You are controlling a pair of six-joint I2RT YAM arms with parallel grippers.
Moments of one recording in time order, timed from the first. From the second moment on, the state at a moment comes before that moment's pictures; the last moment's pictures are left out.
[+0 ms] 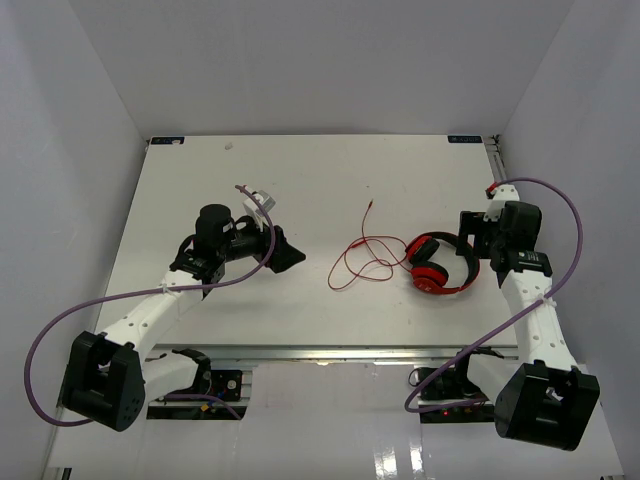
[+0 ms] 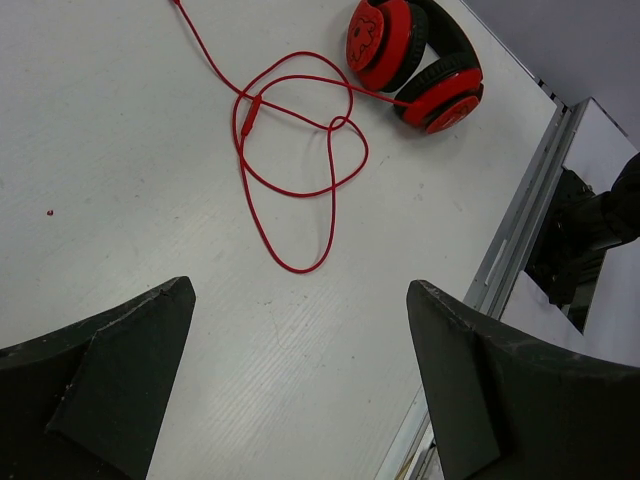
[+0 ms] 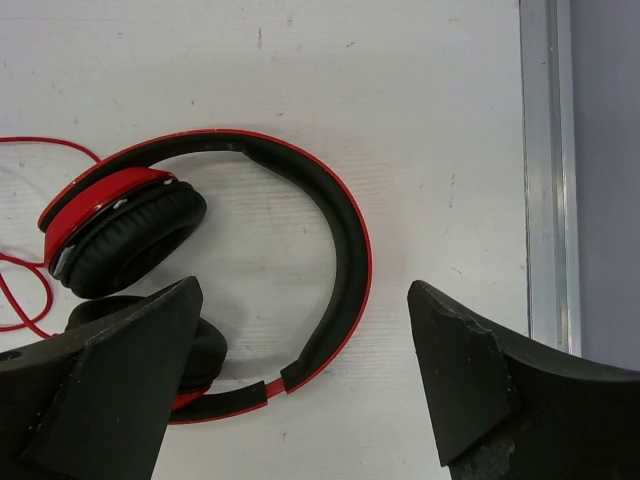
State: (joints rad) left arm -0.36 1.13 0.68 0.08 0.69 -0.16; right arm -0.14 1.02 0.77 -0.43 -0.09 -0.12
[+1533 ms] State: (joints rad) left arm -0.36 1.13 0.68 0.08 0.72 -0.16; right arm -0.23 1.64 0.90 -0.31 -0.22 -0.55
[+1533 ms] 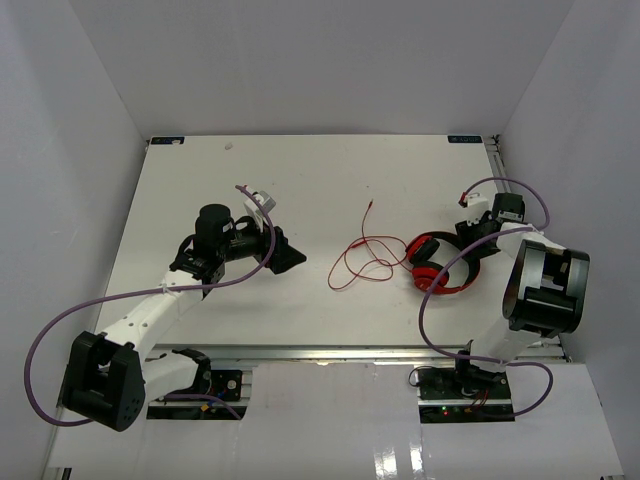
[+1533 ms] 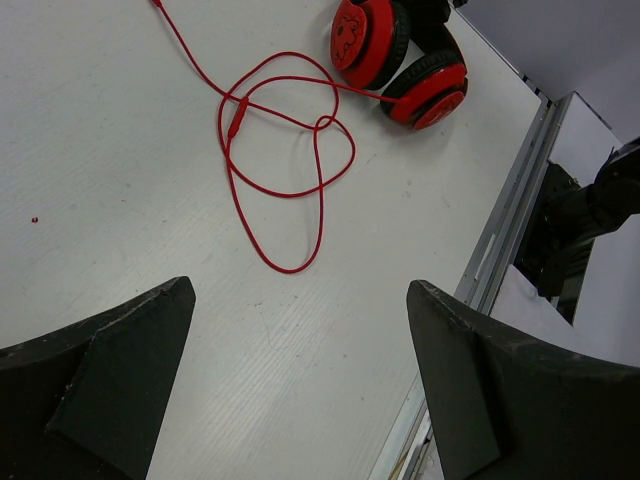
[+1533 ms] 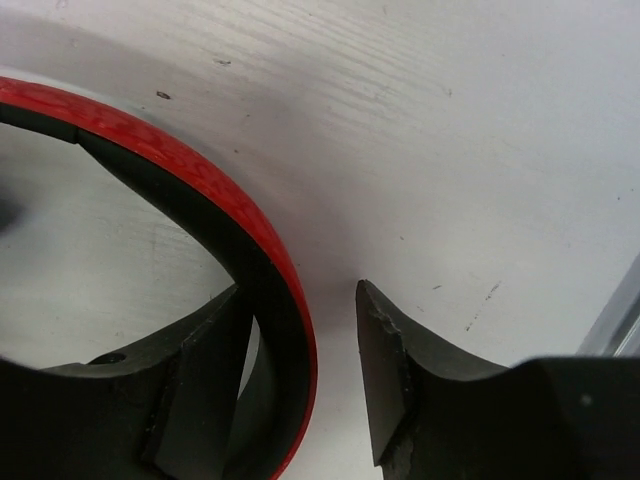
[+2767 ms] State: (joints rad) left arm -0.87 1.05 0.57 0.24 0.33 0.01; right arm -0.23 1.11 0.82 -0.46 -0.55 -0.43
